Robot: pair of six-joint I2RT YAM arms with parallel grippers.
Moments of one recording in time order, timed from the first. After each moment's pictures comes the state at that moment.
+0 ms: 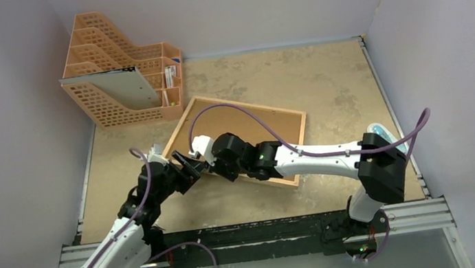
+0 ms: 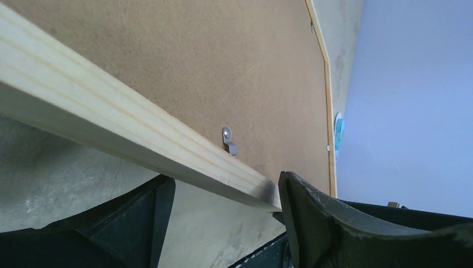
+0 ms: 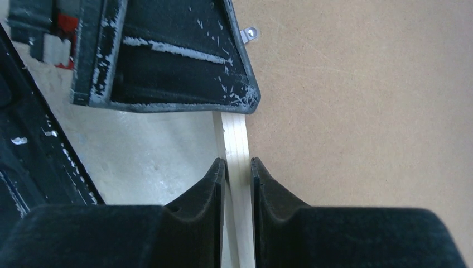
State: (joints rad) left arm -0.43 0.64 0.25 -0.11 0.14 -1.09; right arm 1.14 1.61 1.14 -0.28 0.08 -0.06
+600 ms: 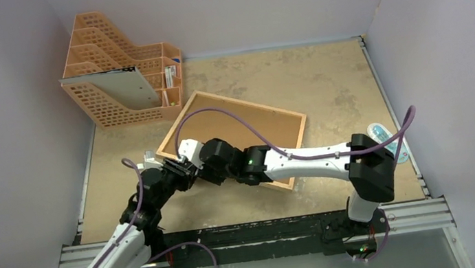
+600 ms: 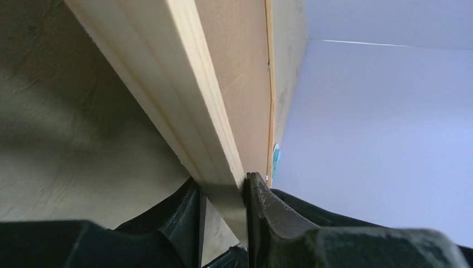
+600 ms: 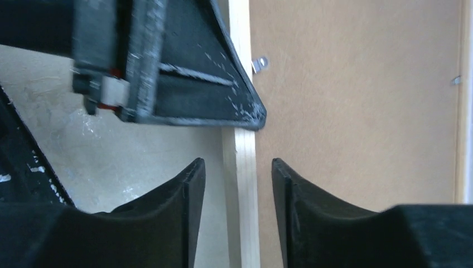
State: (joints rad) left arm -0.43 0.58 0.13 0.08 0.08 -1.39; right arm 1.19 1.67 1.23 -0.26 0.18 -0.10
